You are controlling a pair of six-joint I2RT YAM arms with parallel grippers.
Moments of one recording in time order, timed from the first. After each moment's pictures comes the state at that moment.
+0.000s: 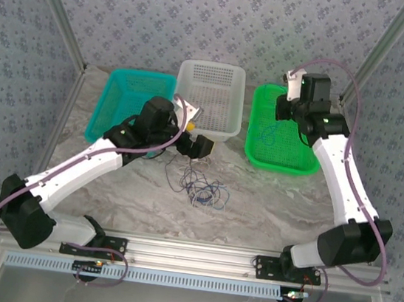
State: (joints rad) left arm -0.71 1.29 1.14 -0.35 0.27 -0.22; right arm 0.20 1.45 1.50 -0.66 0.02 -0.09
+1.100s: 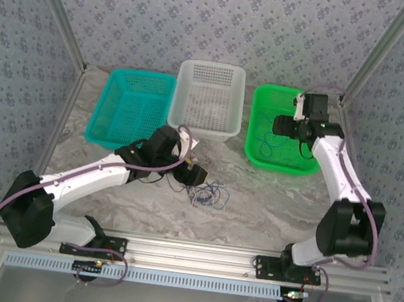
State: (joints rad) left arm -0.78 1.31 0.87 -0.32 0.31 -0.30; right arm 0.09 1.46 1.28 -0.64 -0.02 0.08
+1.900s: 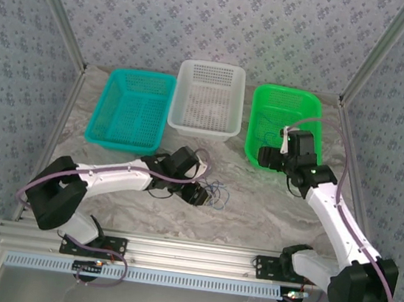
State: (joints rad) left arm -0.91 1.50 0.85 -0.34 0.34 -0.38; right arm 0.27 1.08 0.88 -0.58 0.04 0.21
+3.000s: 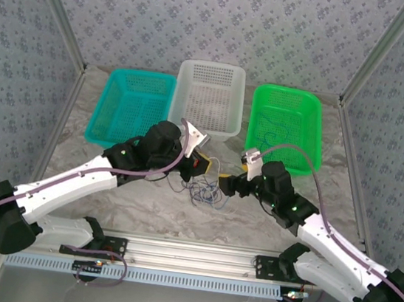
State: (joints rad) left arm -0.91 1.19 1.05 -0.37 0.26 -0.33; right arm 0.67 0.87 0.54 -0.12 -0.12 0.18
